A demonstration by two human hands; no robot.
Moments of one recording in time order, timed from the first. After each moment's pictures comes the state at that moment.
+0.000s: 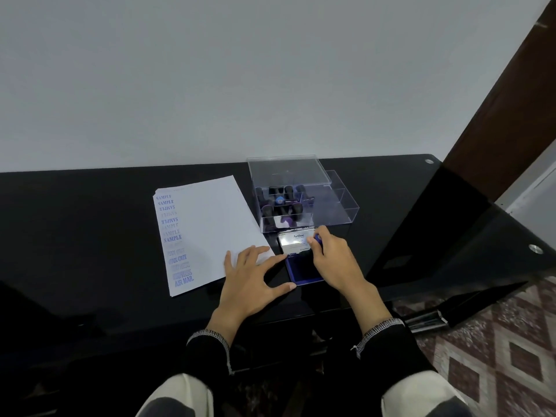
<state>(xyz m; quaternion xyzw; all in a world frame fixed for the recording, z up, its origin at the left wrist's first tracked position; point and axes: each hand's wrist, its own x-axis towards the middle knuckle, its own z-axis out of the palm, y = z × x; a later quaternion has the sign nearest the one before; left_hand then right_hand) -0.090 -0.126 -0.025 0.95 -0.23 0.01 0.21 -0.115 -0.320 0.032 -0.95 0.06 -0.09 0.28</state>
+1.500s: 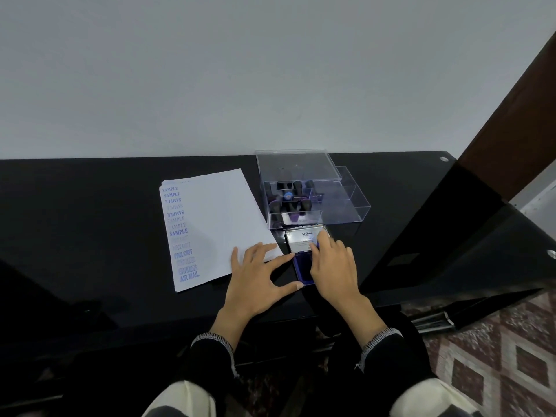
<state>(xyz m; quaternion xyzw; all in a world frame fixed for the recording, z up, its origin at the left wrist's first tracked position) -0.090 -0.126 -0.026 0.95 -0.22 0.00 0.20 -0.111 -0.300 -0.004 -0.97 0.07 -0.19 0.11</state>
